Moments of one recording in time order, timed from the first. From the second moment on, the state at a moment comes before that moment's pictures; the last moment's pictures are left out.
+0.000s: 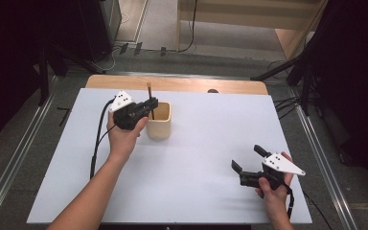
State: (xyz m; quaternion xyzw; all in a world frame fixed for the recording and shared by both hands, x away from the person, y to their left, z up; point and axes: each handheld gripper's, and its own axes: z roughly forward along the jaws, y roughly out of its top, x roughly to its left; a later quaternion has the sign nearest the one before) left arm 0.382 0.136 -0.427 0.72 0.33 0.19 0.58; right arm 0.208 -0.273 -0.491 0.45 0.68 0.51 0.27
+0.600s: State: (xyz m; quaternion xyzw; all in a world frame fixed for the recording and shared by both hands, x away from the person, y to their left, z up) left arm 0.369 0.146 -0.427 0.73 0.32 0.13 0.59; right arm 0.208 -0.274 -0.492 0.45 0.68 0.51 0.27
